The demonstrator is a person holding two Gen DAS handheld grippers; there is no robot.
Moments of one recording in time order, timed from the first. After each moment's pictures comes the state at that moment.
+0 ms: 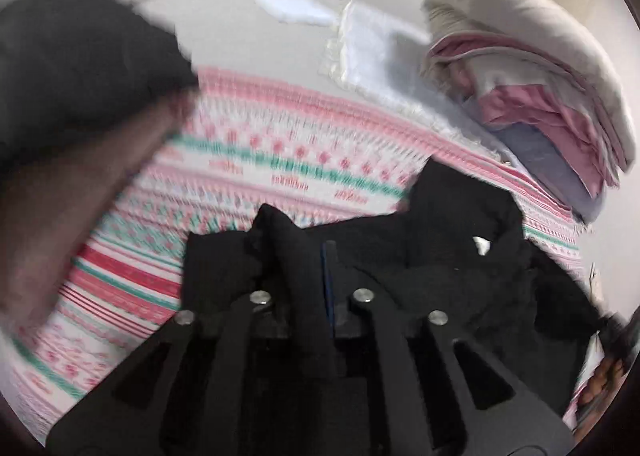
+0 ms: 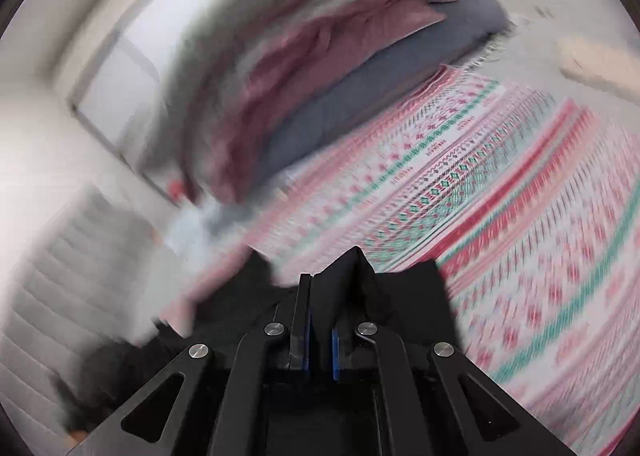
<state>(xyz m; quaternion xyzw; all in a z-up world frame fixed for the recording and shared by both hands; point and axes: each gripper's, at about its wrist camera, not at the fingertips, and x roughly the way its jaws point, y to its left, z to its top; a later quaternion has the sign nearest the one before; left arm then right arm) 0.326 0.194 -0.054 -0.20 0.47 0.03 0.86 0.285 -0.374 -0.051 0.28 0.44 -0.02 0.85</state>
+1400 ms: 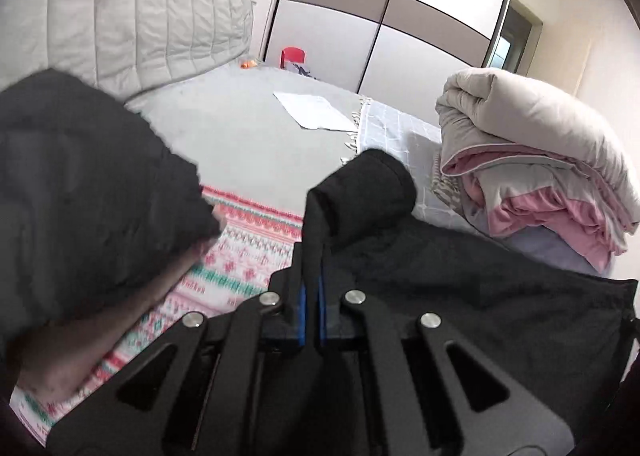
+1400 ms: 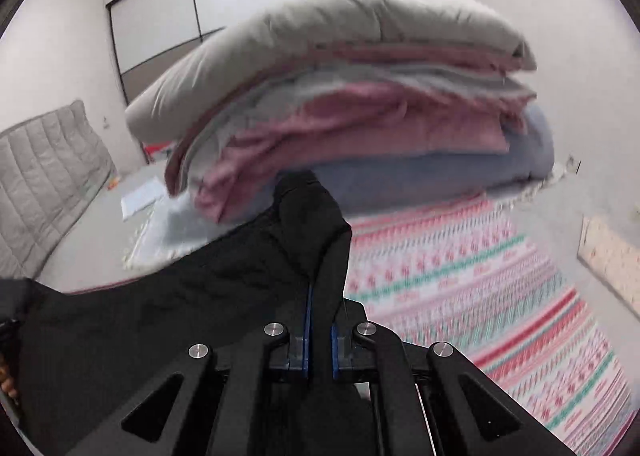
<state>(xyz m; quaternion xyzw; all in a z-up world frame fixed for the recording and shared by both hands) 0.362 0.220 0.013 -0.18 0.30 0.10 0.93 0.376 -0.309 0.040 0.07 0.35 -0.04 0.93</state>
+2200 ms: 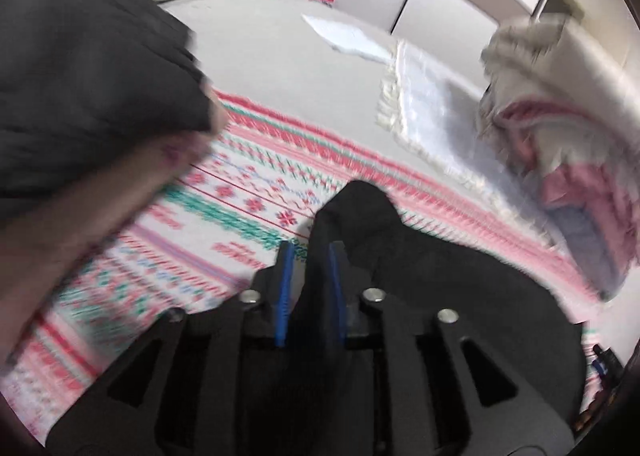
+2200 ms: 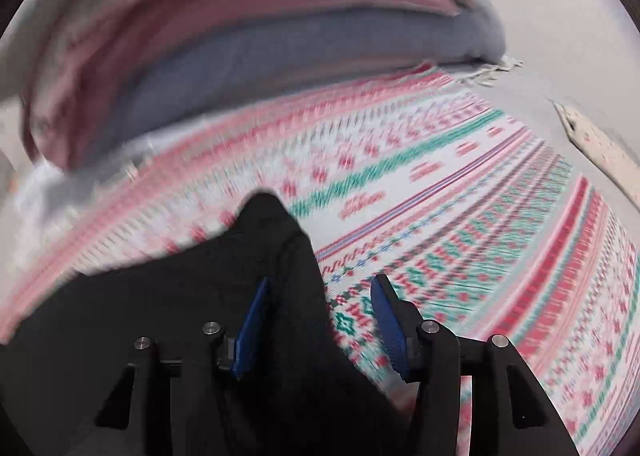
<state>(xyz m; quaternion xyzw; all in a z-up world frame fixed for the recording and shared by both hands) 0.387 0.242 -0.084 -0.25 0.38 0.11 0.88 0.423 -0.338 -0.102 0.15 0.44 -0.18 0.87</state>
